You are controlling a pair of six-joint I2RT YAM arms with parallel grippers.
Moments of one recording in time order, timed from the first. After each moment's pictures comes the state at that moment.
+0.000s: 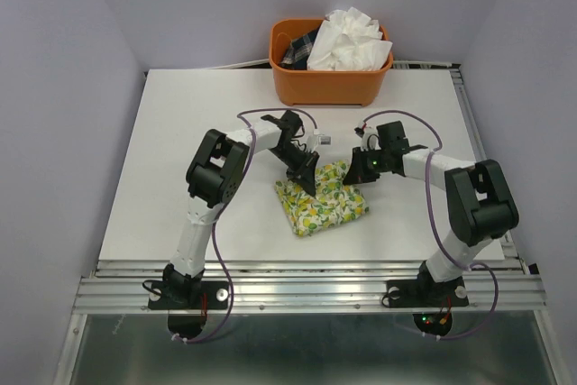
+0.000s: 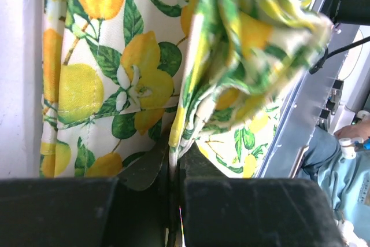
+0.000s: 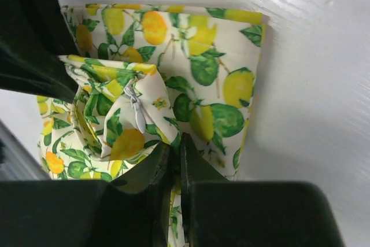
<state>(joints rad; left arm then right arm) -0.55 2.30 1.67 -0.83 0.90 0.16 0.27 1.66 0.91 -0.22 -0.49 0.12</state>
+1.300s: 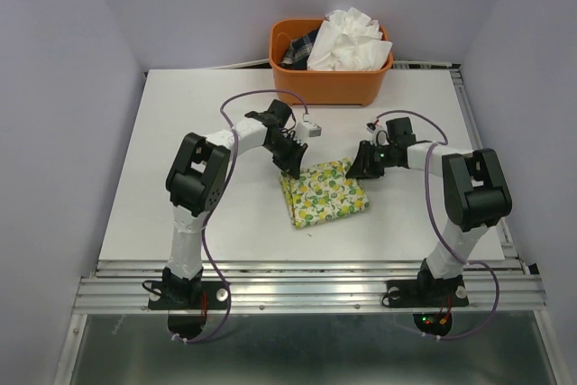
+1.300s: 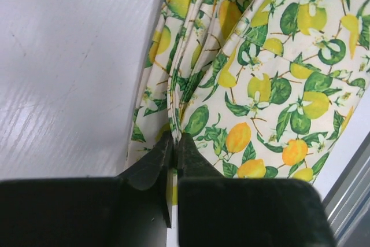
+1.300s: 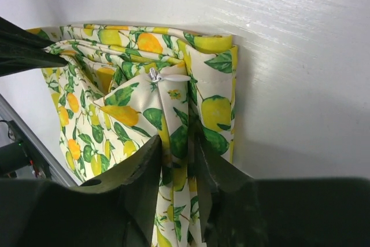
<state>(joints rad) -0.52 2.10 1.53 -0.66 0.58 0.28 0.15 1.80 0.97 -0.18 -0.66 0.29</state>
